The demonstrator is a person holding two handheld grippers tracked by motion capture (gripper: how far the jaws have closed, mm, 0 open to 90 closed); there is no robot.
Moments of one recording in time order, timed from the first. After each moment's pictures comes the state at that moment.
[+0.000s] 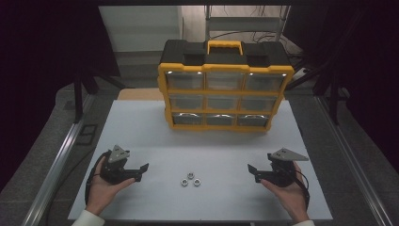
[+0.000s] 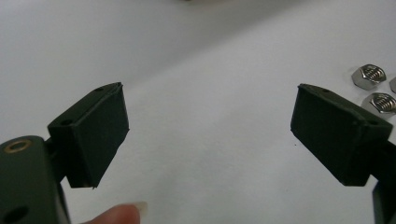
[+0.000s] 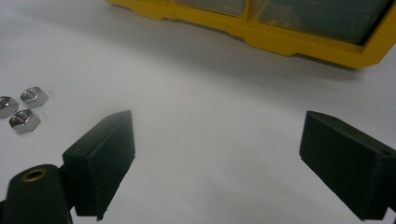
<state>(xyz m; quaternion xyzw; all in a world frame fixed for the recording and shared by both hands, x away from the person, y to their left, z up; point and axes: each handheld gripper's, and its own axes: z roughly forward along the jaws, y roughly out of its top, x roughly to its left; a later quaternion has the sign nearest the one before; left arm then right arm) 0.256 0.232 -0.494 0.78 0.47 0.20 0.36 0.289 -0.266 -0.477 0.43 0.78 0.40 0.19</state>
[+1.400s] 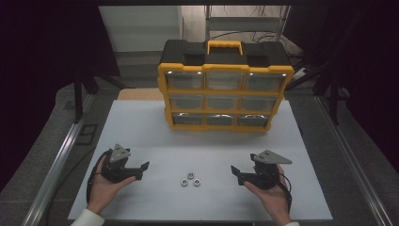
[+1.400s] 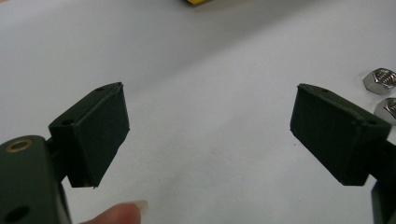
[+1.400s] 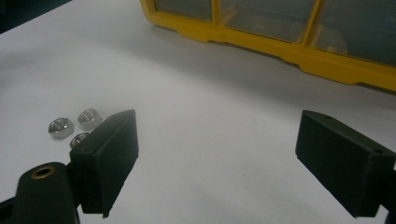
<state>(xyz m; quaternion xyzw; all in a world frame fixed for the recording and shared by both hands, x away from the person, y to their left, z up) 0.261 0.230 -0.496 0.78 0.46 0.22 0.36 0.275 -0.216 -0.472 0.41 0.78 0.44 0.19</state>
